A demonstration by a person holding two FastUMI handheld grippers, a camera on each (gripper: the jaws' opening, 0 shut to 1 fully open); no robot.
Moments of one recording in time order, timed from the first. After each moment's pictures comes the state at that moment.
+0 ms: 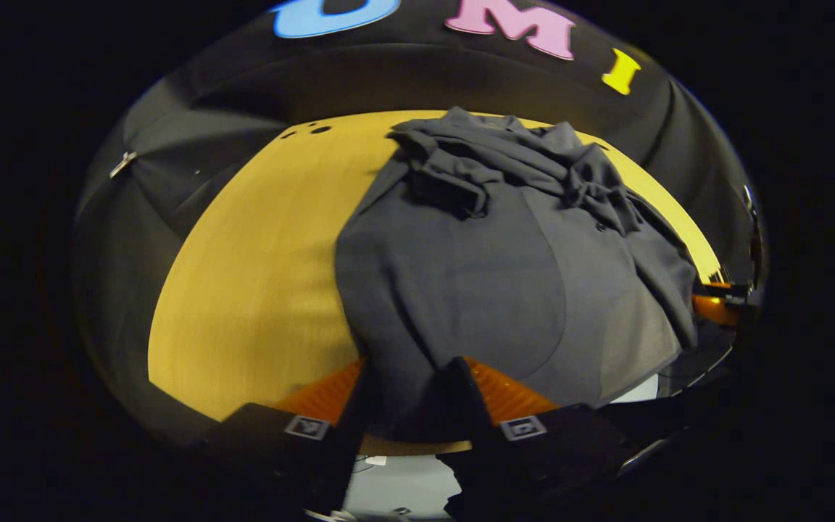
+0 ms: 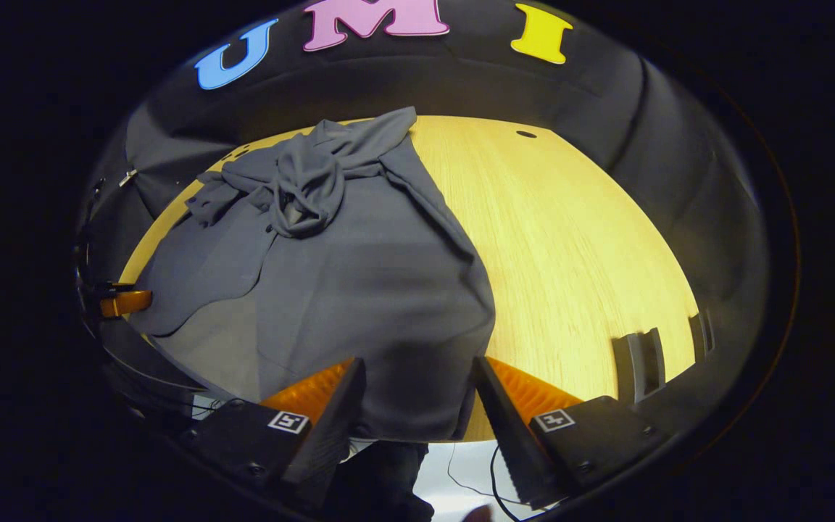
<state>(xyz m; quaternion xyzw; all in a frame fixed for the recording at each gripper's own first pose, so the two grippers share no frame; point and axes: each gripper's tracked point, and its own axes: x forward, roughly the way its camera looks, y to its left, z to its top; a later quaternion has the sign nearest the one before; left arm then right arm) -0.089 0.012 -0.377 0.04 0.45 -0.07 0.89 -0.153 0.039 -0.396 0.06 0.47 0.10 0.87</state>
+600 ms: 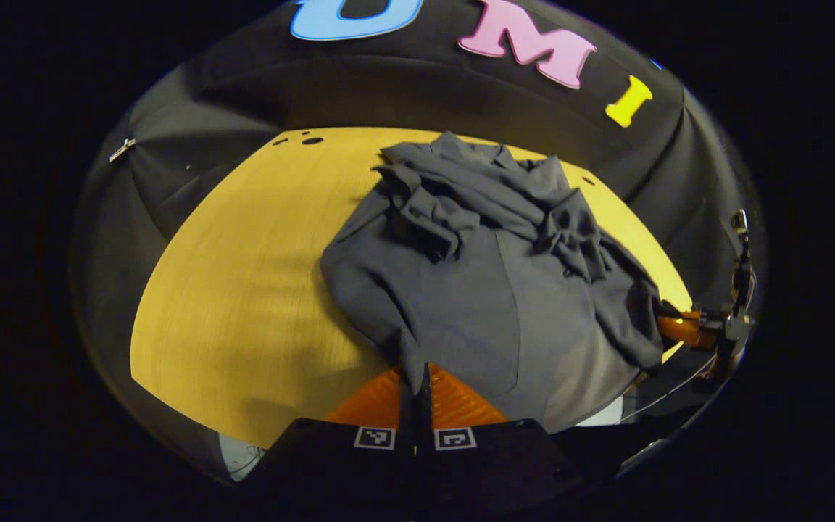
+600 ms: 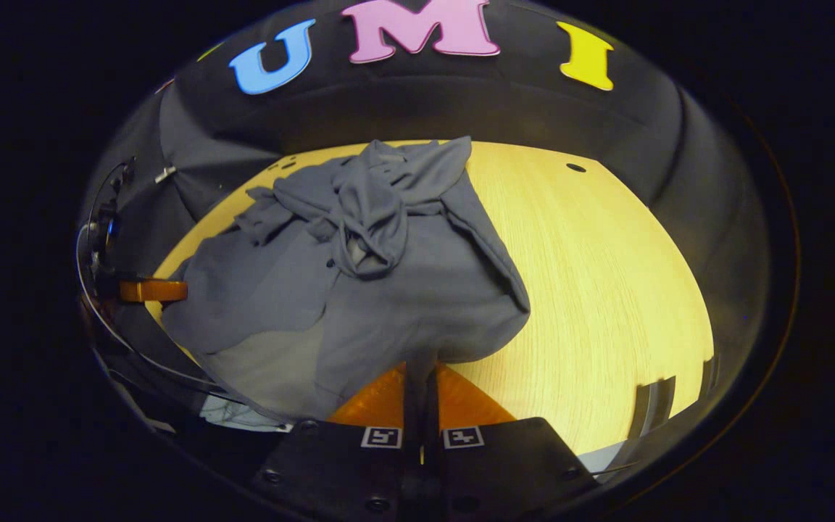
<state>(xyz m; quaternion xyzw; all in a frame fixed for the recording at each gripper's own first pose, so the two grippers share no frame) -0.062 -0.004 -0.323 -0.05 0.41 -0.07 0.91 -0.118 0.074 -0.346 0.10 0.42 0.15 0.89</state>
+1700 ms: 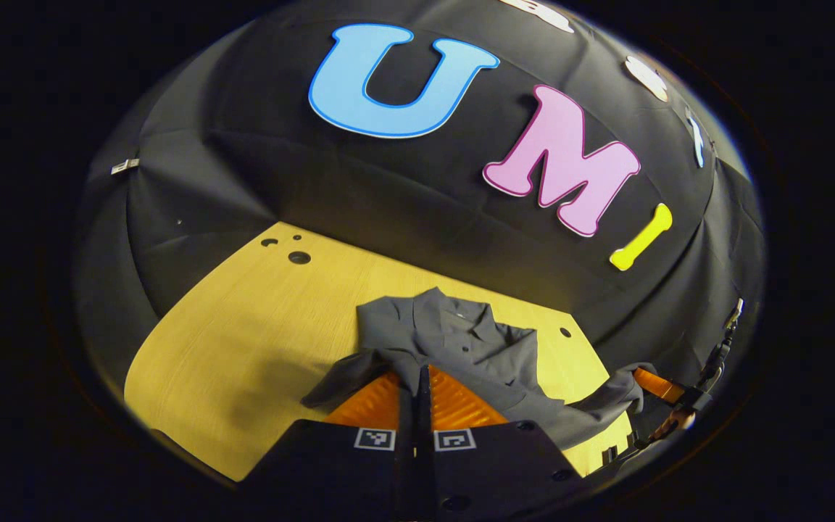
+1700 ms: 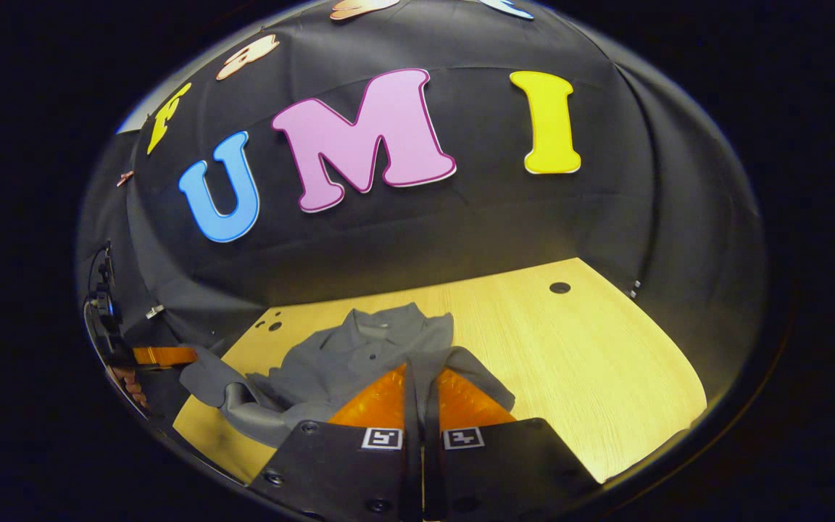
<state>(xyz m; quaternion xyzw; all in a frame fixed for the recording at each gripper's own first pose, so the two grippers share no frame) 0.120 -0.011 -0.160 -0.17 0.23 -0.06 0.95 0.094 0.045 -0.201 0.19 0.22 0.08 0.95</state>
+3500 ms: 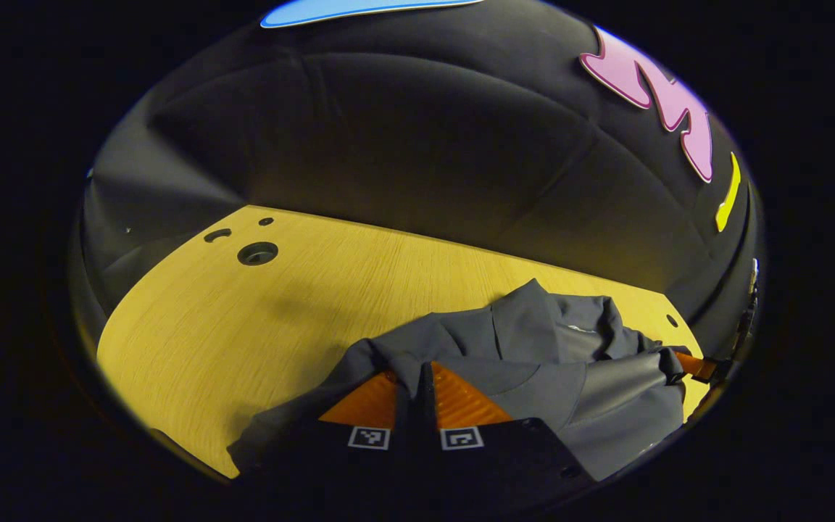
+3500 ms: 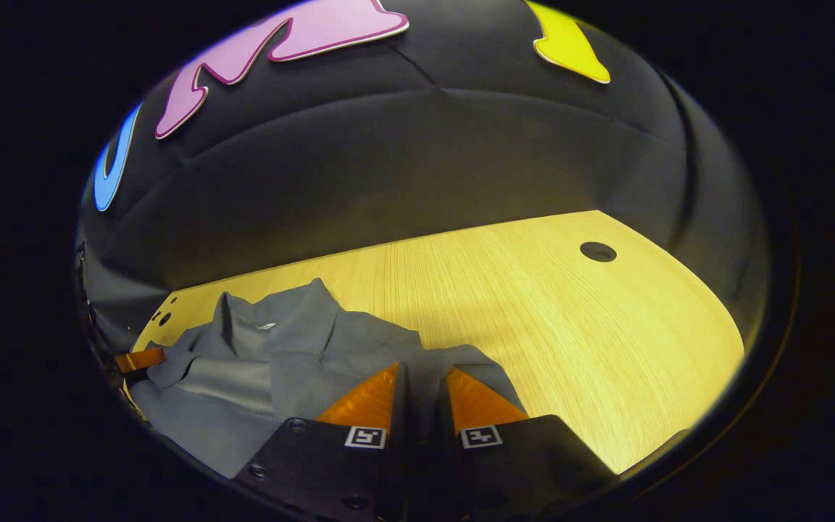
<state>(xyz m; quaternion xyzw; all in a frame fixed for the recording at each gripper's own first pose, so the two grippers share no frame) 0.351 0.001 -0.340 -0.09 0.28 0.00 0.96 0.292 0.061 -0.420 0.17 0.32 0.01 0.93</state>
